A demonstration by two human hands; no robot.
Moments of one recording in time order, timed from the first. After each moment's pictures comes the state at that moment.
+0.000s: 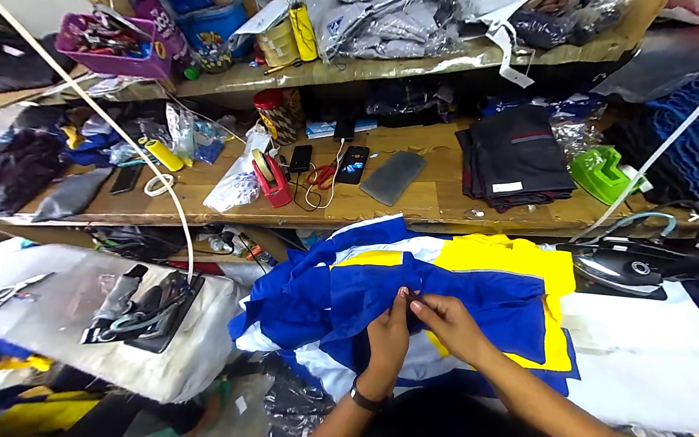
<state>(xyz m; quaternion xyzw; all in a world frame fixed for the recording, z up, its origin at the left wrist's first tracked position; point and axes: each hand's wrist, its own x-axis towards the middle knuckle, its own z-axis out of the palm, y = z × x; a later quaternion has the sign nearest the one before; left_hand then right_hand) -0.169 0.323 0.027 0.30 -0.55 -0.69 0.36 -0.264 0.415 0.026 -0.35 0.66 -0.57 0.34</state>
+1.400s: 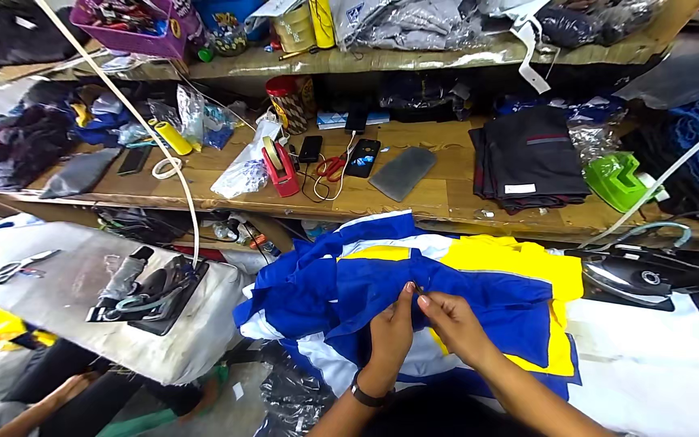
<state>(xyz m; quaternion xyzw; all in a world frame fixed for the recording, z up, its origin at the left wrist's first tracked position) -0.162 0.320 0.038 0.31 -0.55 -0.68 0.36 -0.252 0.409 0.030 -0.31 0.60 -0.63 0.37</state>
